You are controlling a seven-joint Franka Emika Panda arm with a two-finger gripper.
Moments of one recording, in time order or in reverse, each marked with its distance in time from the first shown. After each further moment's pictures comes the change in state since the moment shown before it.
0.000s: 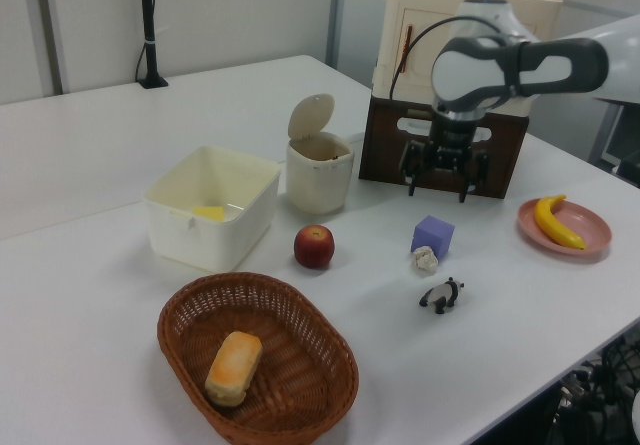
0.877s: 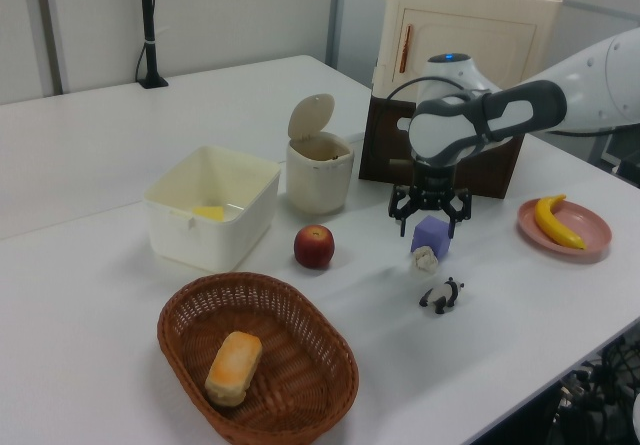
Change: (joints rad) arm 0.018 0.160 0.001 -0.039 -0.129 0.131 0.058
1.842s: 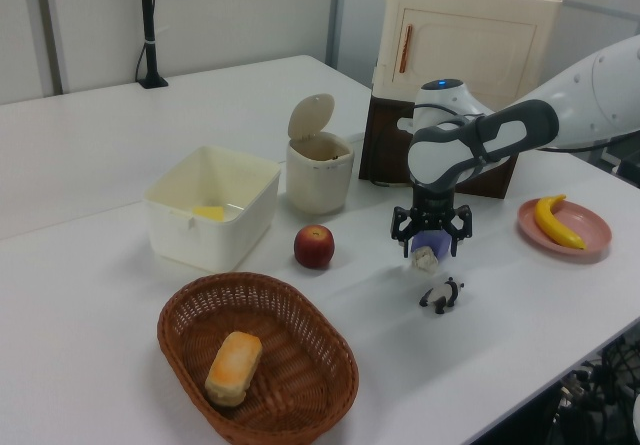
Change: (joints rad) arm 0.008 0.045 -0.011 -0.041 -0.052 0.044 0.000
